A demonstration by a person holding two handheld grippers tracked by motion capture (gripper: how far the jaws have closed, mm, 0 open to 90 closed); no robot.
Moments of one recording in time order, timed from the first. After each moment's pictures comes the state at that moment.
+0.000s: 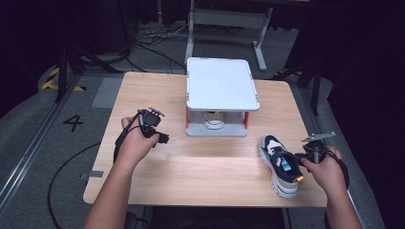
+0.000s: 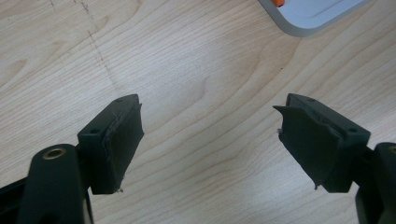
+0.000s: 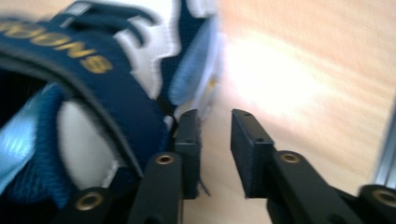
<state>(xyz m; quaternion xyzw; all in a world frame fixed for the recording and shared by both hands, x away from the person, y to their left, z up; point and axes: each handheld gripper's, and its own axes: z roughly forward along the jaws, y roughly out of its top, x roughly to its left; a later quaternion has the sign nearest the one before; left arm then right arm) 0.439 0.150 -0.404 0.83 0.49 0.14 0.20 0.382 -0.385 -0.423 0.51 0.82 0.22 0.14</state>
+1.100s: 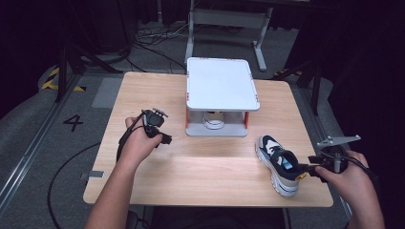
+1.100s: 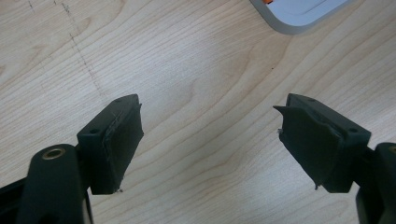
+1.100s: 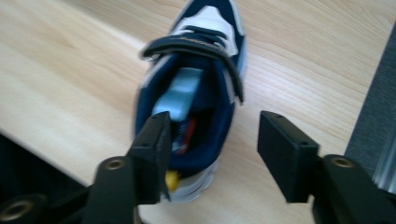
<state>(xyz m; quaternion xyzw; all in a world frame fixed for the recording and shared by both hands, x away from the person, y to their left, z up) 0.443 0.140 -0.408 0.84 0.48 0.13 0.20 0.327 -0.375 -0.353 0.48 0.83 0.23 0.14</state>
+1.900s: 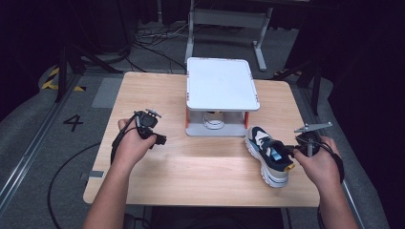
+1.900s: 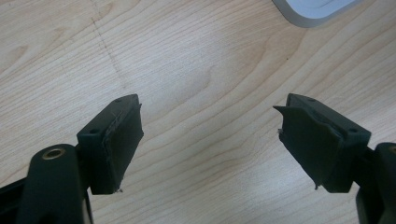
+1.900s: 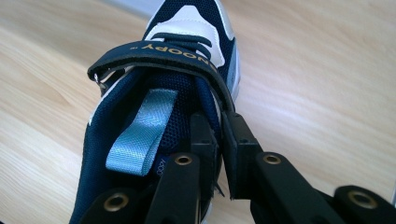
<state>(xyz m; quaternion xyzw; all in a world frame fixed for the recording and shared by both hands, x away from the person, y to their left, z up) 0.435 0.156 -0.406 0.83 0.50 0.14 0.21 0.370 -0.327 -0.361 0.49 0.82 0.25 0.15</state>
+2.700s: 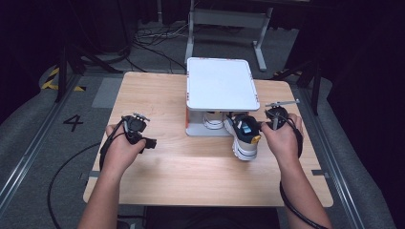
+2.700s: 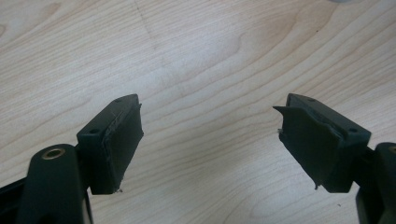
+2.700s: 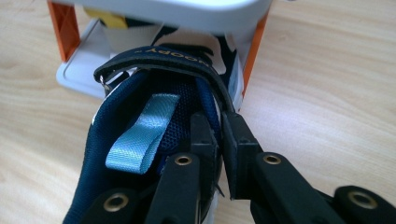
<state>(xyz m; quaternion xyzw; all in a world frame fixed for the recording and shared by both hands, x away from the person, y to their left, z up) 0.415 0.186 -0.409 0.81 0.53 0.14 0.20 0.437 -0.248 -0.353 0.54 0.77 0.30 0.17</state>
